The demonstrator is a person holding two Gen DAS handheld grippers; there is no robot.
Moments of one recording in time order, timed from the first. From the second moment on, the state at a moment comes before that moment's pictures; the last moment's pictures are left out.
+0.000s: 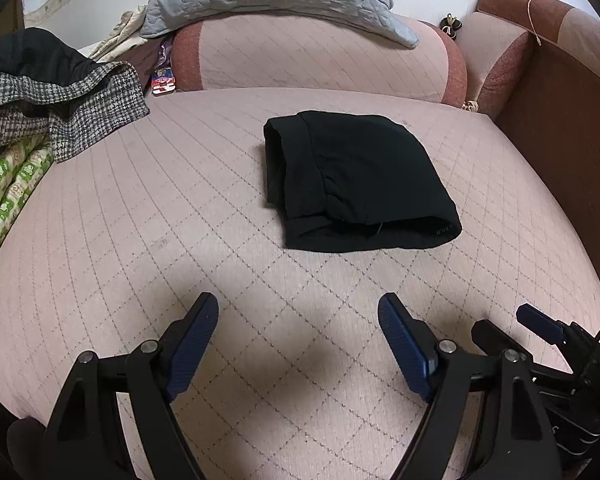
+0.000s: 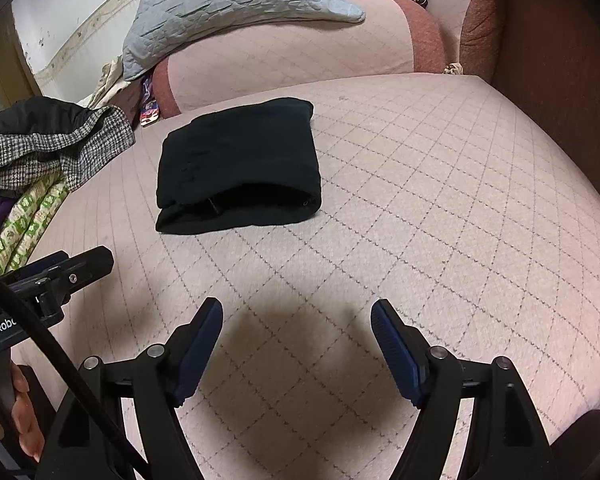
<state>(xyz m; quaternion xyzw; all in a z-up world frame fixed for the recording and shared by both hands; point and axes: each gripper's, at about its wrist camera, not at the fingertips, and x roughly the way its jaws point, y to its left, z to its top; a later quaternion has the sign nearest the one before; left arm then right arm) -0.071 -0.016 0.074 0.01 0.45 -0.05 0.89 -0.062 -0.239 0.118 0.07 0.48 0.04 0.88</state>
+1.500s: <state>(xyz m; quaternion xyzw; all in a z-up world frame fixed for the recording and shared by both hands) -0.142 0.001 0.169 0.06 0.11 0.11 0.99 -0.053 -0.212 0.117 0.00 0.46 0.06 0.89</state>
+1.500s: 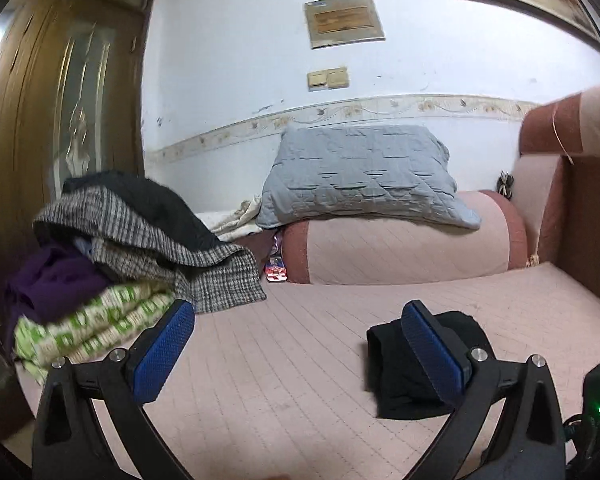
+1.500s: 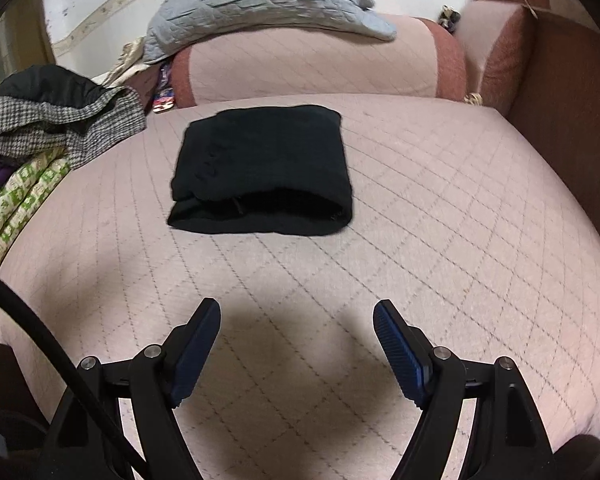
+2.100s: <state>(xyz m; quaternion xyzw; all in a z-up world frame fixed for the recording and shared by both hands) -0.086 0.022 0.070 -0.02 0.40 0.03 0.92 -0.054 -0.201 0.112 -0.01 0.47 0.06 0.88</state>
